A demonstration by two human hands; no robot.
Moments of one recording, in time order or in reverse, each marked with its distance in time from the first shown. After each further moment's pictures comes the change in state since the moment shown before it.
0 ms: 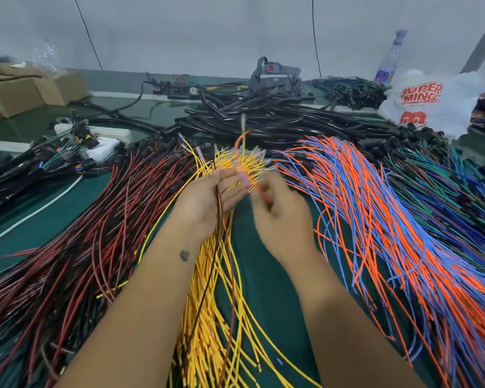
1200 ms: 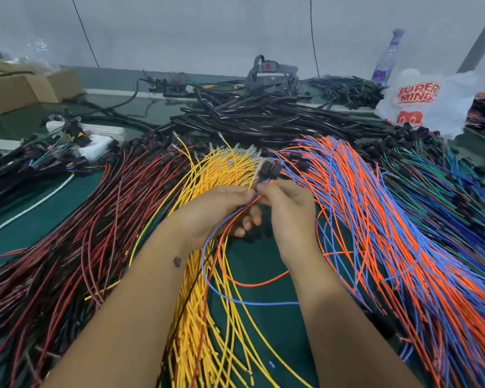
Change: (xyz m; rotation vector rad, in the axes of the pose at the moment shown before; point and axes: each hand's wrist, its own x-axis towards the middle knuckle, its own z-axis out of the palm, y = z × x) left_hand -0.014 -0.003 0.001 0.577 -0.404 -0.125; right_hand 0.008 0.002 -0.002 0.784 0.115 0.438
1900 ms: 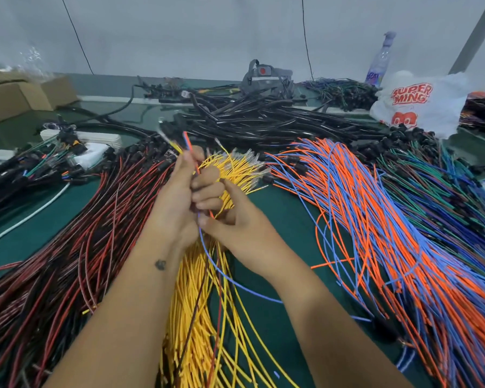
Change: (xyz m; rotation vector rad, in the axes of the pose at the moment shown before) left_hand -0.001 0.009 -0.021 -0.732 0.133 0.386; right_hand -0.018 0.004 0.029 -0.340 -0.528 0.038
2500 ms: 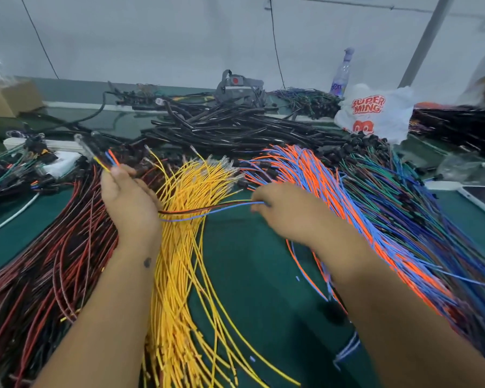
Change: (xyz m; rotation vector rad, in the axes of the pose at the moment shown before) left_hand 0.009 0.003 -0.018 0.446 0.732 0.524; right_hand -0.016 -0.039 -0.094 -1.127 -0.008 0.141
